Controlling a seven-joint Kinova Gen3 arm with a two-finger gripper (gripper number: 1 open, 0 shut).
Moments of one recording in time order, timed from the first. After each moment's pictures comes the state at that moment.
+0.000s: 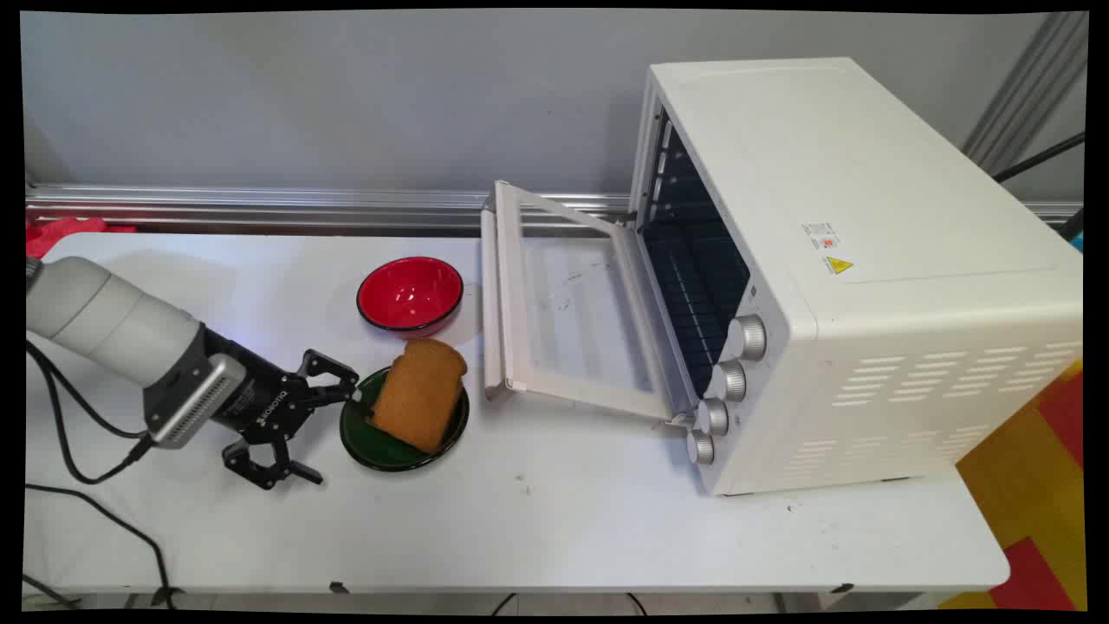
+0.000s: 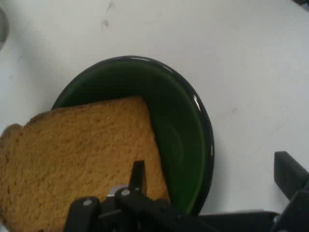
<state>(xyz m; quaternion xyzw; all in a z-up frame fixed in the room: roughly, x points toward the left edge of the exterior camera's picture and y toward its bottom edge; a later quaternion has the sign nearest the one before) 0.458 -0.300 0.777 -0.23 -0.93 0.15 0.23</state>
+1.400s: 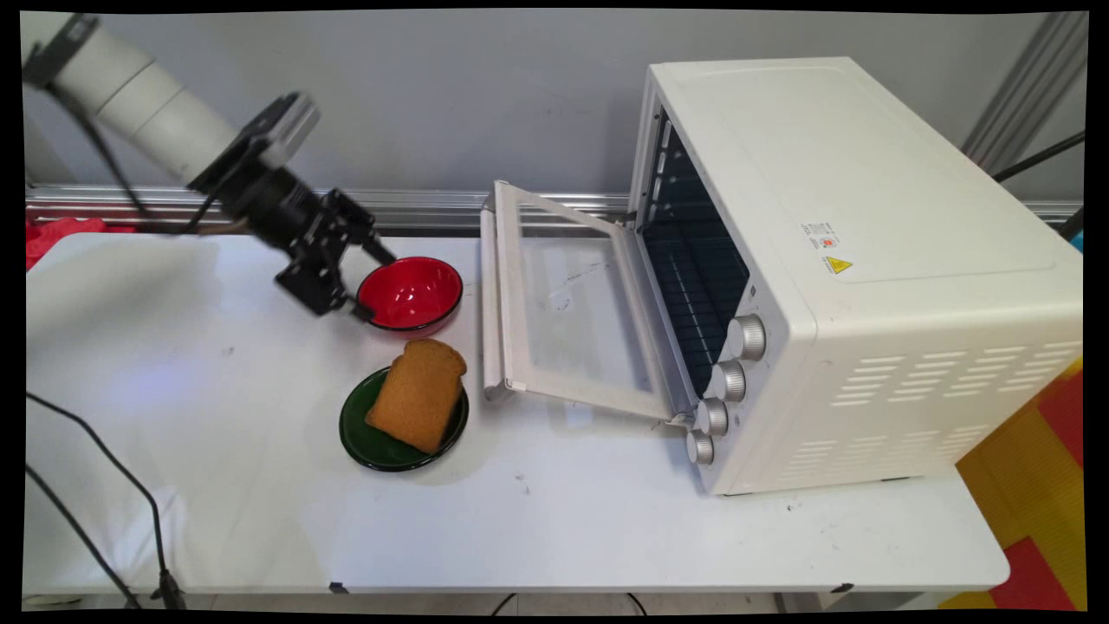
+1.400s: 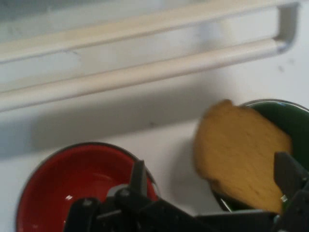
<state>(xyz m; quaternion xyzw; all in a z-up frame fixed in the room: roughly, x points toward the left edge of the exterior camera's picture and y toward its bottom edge) 0.465 -0.449 0.904 0.12 -0.95 0.05 0.28</state>
